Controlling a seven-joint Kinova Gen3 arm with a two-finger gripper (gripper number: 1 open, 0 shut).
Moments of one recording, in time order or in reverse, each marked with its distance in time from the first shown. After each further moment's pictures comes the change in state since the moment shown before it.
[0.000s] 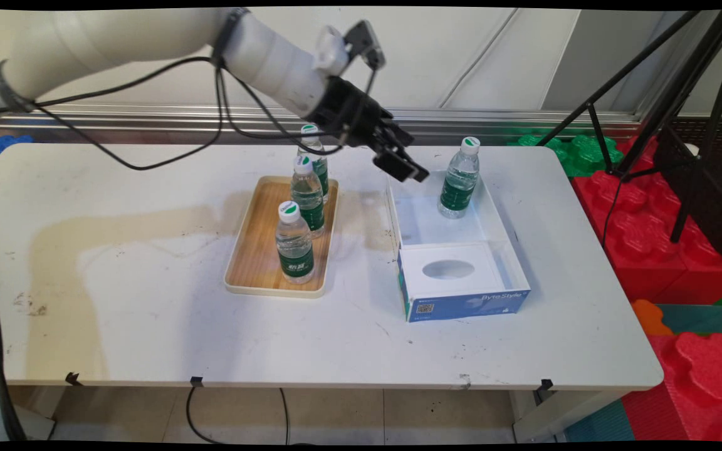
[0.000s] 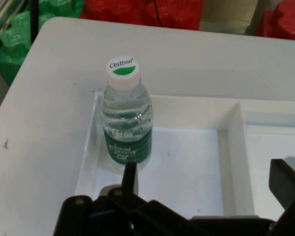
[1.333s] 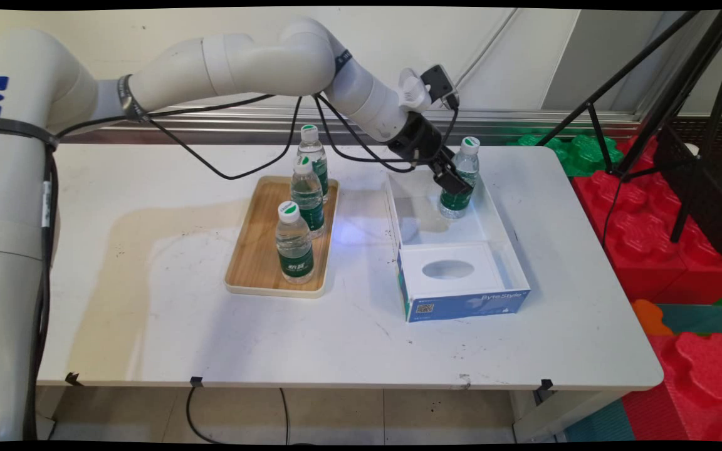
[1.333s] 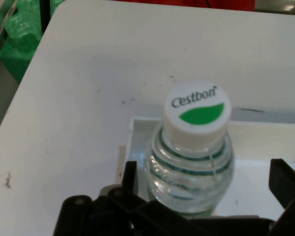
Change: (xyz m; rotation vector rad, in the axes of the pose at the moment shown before) arm 0.016 -0.034 0.141 0.064 -0.066 0.020
